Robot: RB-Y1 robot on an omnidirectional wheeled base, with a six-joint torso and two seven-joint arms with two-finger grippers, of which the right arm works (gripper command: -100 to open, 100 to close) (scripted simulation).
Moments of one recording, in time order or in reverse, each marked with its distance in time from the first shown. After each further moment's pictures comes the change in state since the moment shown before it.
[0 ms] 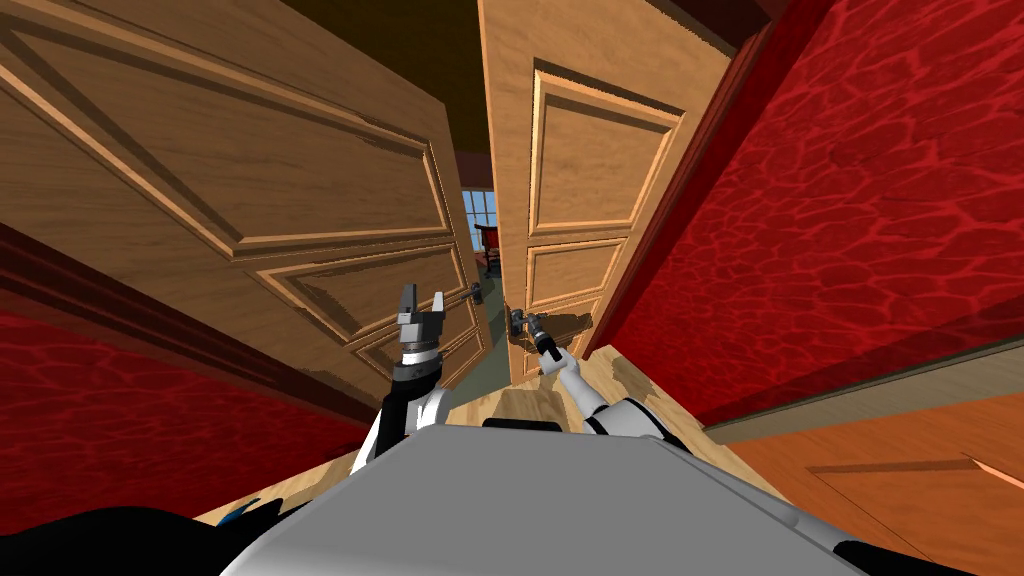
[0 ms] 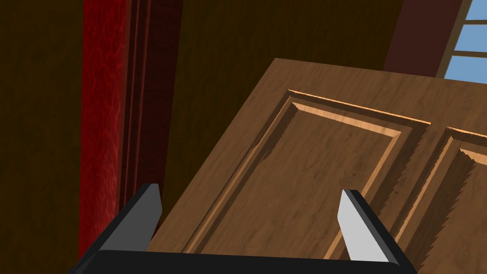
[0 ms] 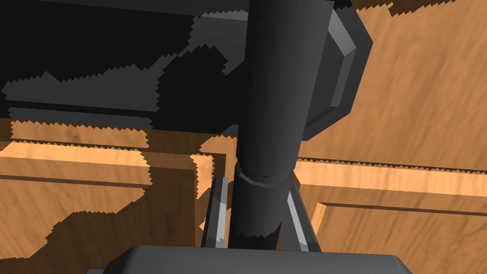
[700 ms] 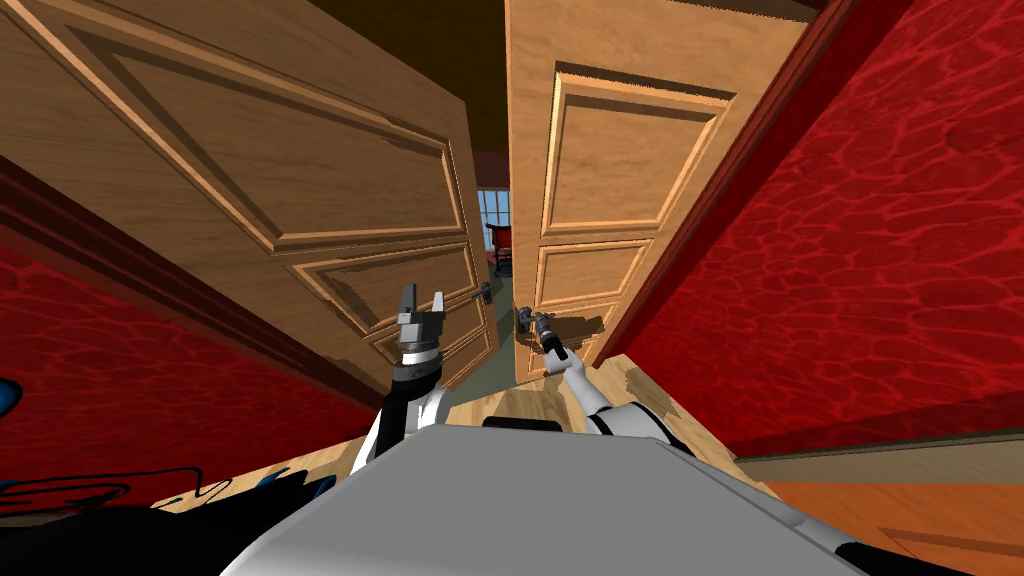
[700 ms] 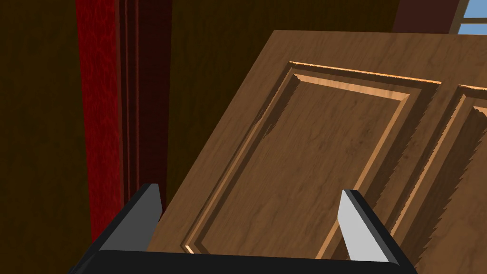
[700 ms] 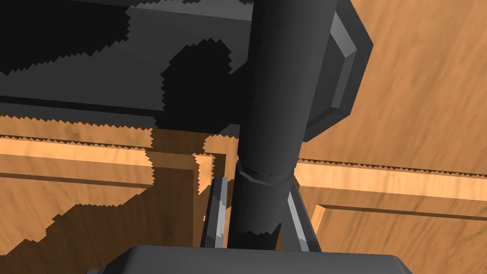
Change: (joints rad) arm 0.013 -0.007 -0.104 -0.013 -0.025 0.010 0.074
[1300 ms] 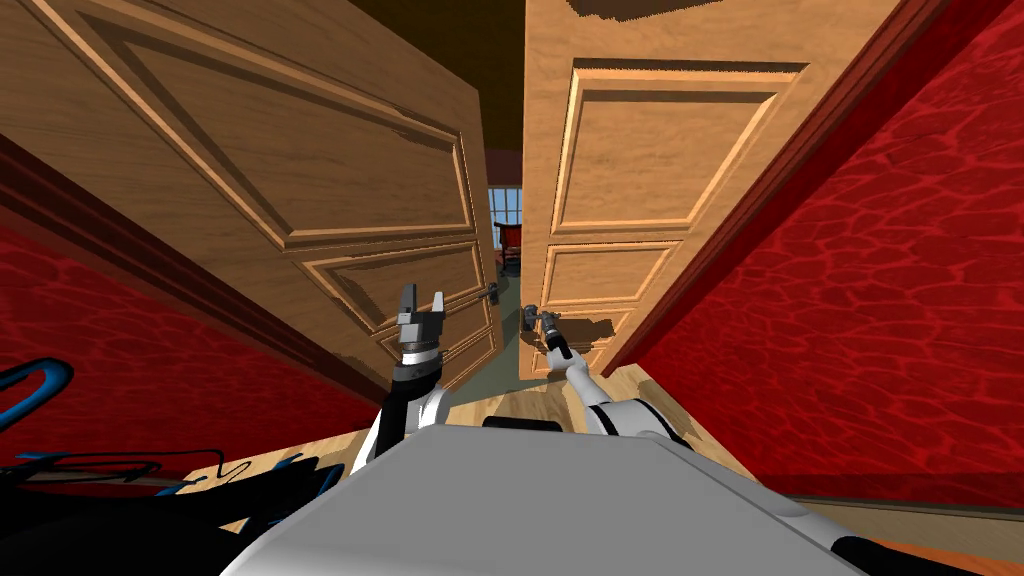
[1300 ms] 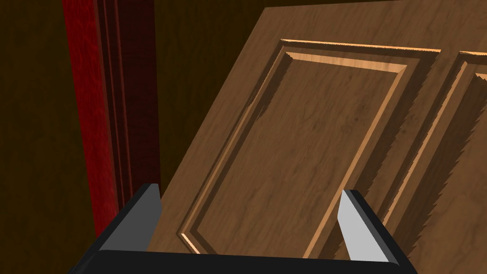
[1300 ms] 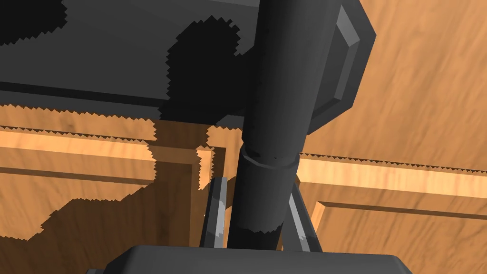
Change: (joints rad) arm -0.035 -0.006 -0.102 0.069 -0.026 -0.053 0.070
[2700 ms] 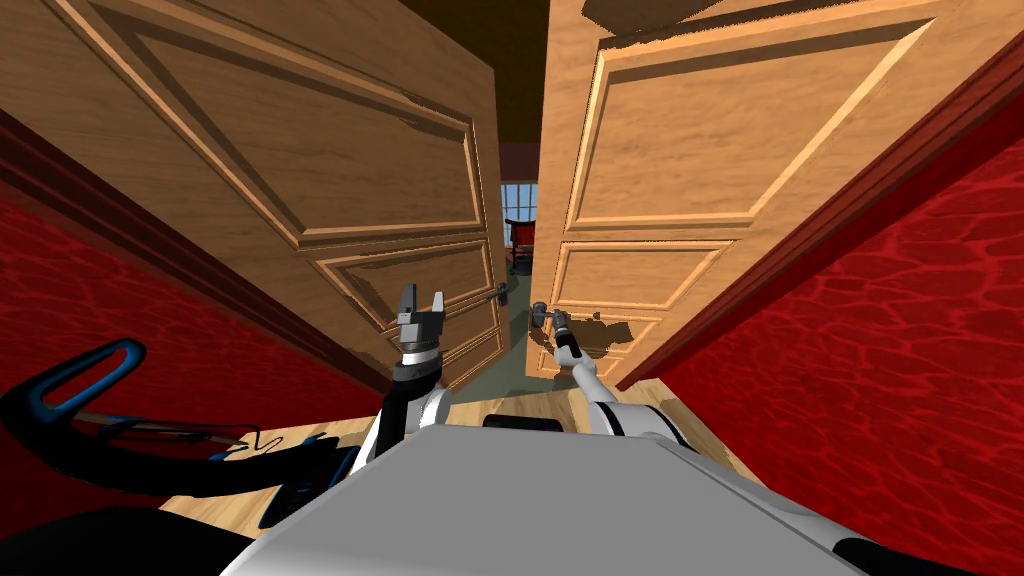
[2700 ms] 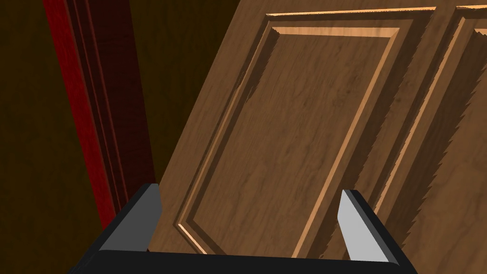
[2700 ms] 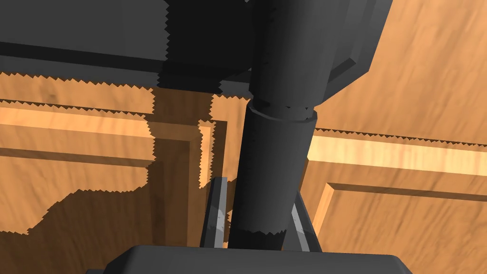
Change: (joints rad) arm 0.011 -0.014 -0.155 -0.037 -0.039 -0.001 0.097
